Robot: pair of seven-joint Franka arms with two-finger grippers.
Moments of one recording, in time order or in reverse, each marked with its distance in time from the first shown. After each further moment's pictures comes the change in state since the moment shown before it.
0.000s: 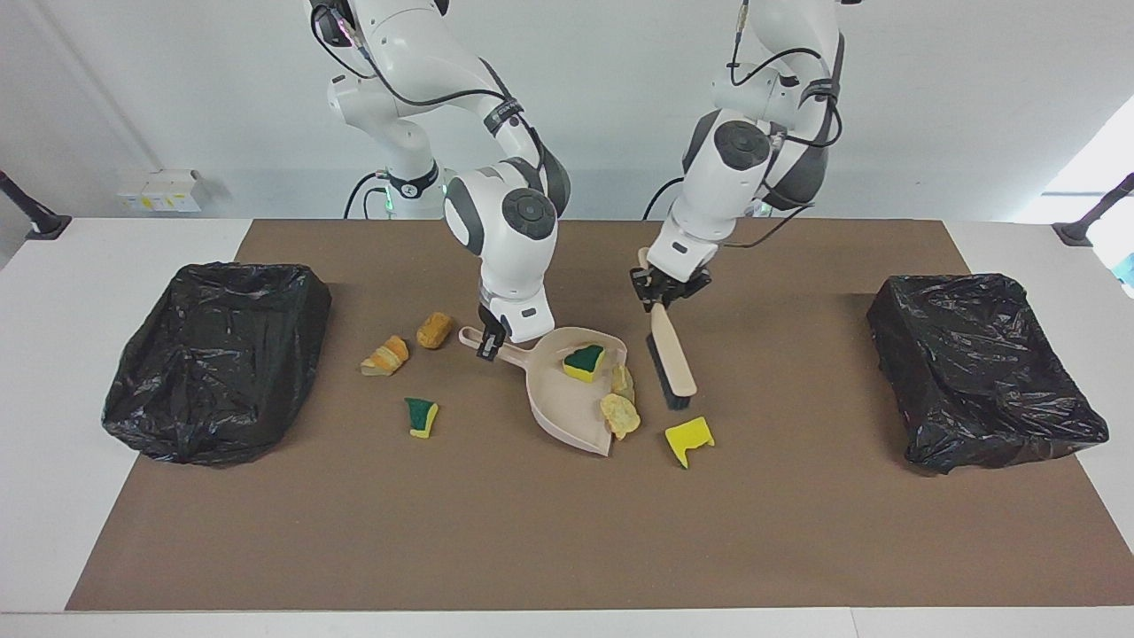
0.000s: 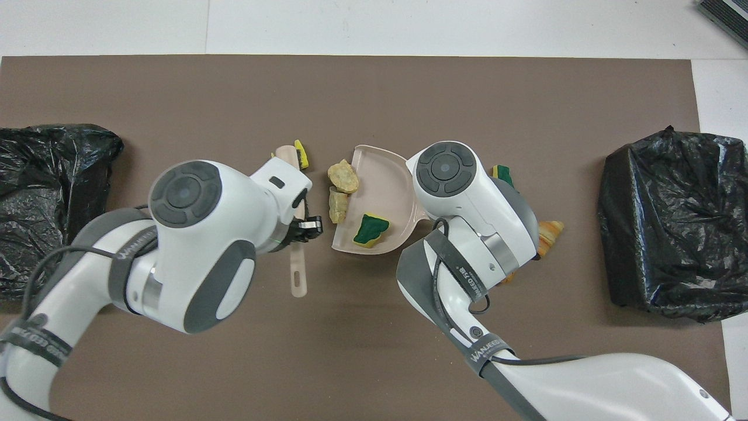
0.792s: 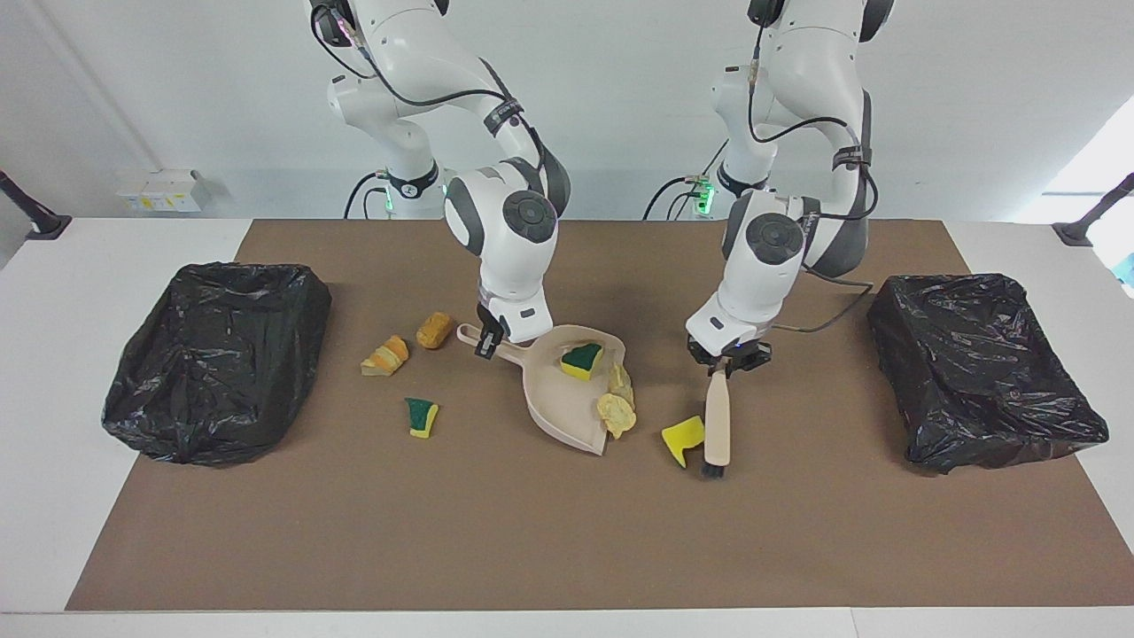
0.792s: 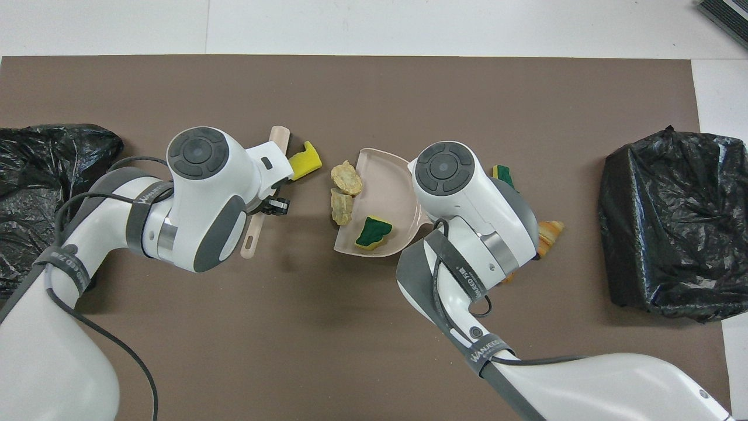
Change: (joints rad) left arm 0.061 0.216 -0.025 0.064 0.160 0.092 0.333; right arm 0.000 -0.001 0.000 -0.001 0.002 -0.047 0.014
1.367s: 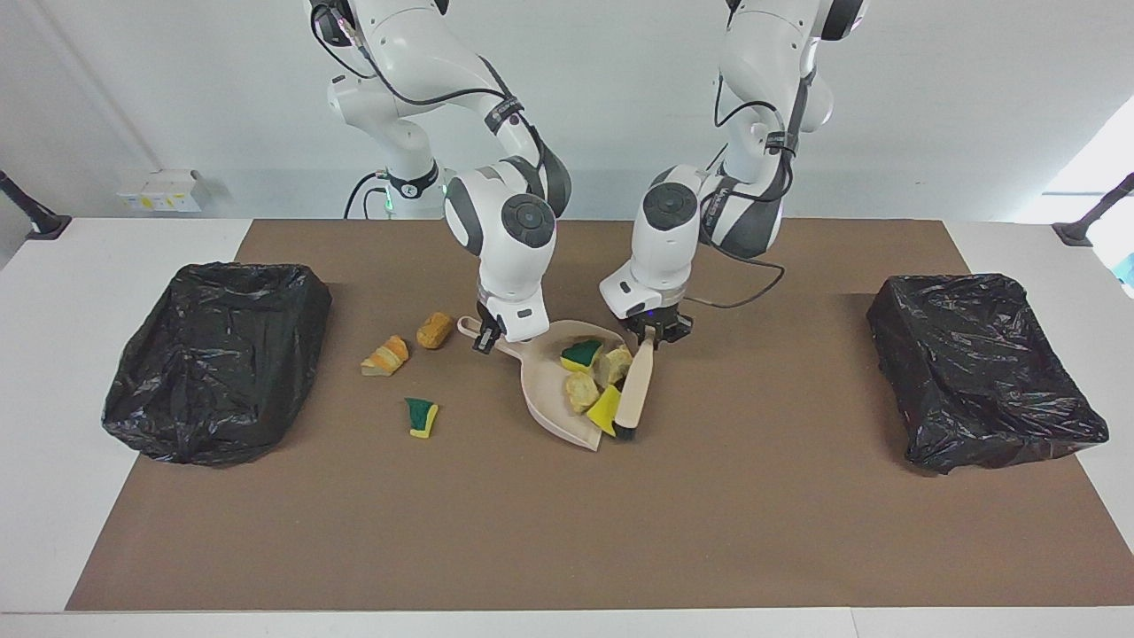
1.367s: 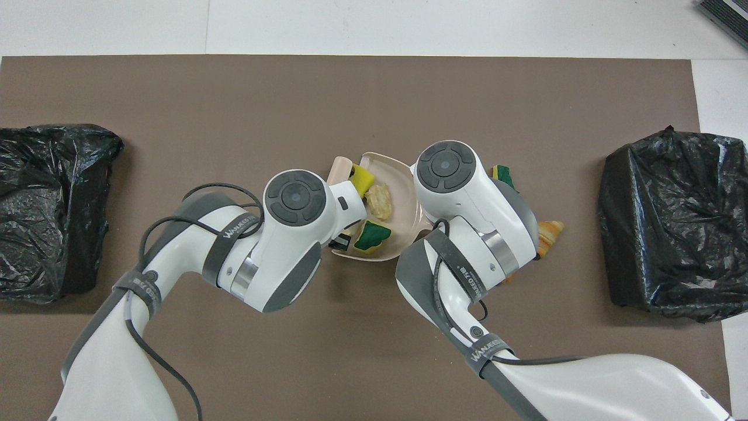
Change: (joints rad) left arm -0.209 -0.021 -0.007 -0.005 -0.018 -0.047 -0.086; right arm -0.001 -0.002 0.001 -0.011 0.047 -0.013 0.022
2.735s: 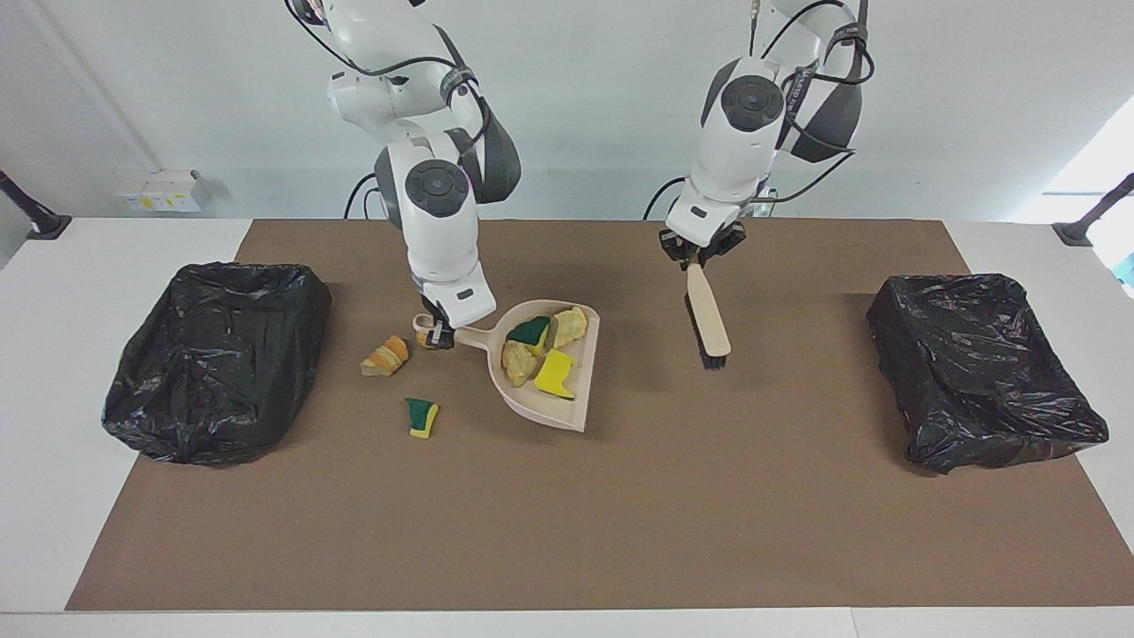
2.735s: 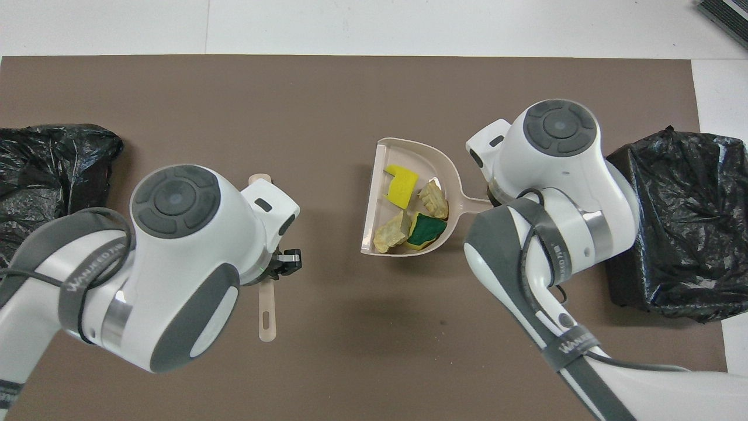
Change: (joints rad) left arm 0.073 -0.320 0.000 -0.083 -0.093 -0.339 -0.358; right arm -0.177 -0.120 -0.002 0.040 0.078 -0.082 -0.404
